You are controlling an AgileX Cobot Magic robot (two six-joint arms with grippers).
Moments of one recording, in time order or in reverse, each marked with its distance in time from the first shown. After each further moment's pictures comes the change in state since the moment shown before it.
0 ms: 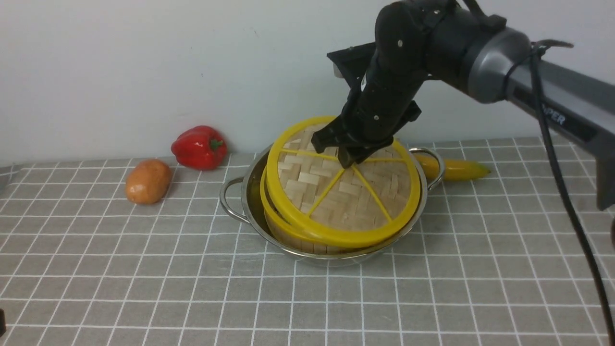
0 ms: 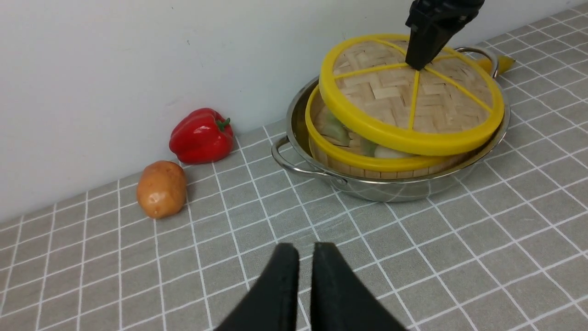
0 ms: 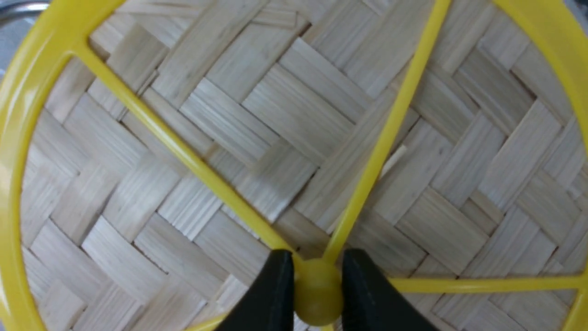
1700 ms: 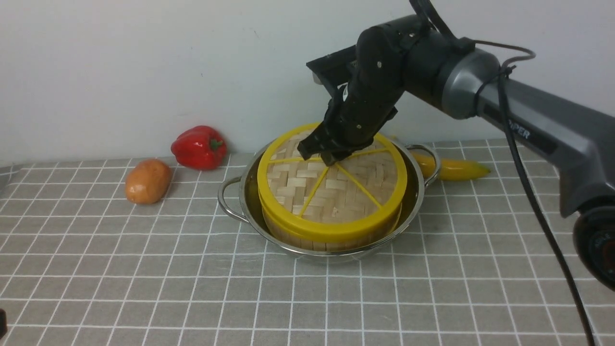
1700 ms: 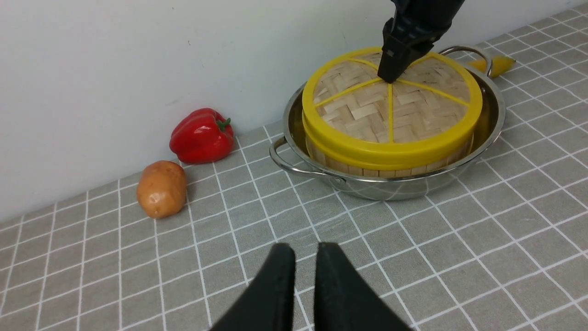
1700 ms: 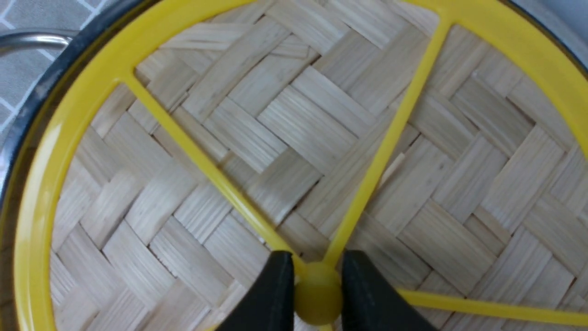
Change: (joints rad) right arm 0.017 0.078 -0.059 -0.006 -0.111 -0.101; left arm 0.000 0.000 0.000 0.001 0.000 0.000
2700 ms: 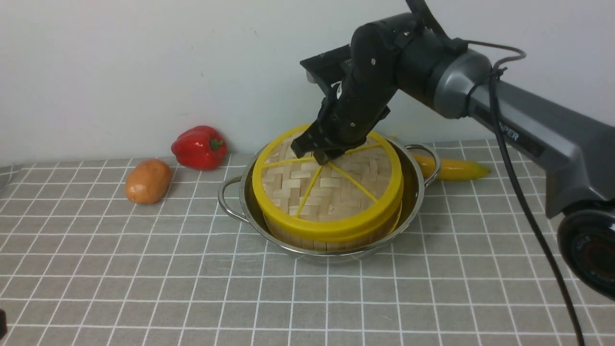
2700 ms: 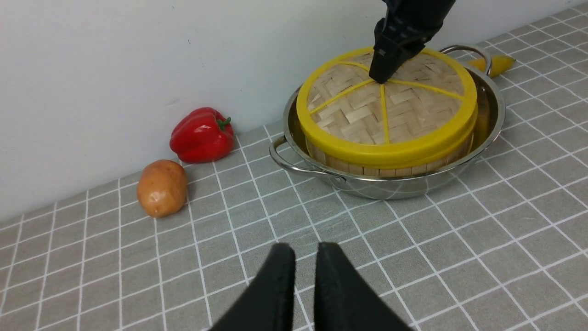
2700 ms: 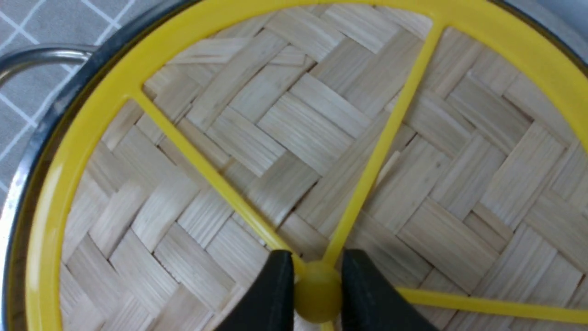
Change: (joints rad) right arm 0.002 0.042 -0.077 0.011 0.040 -0.003; left arm 0.000 0.000 0.000 0.000 0.002 0.000
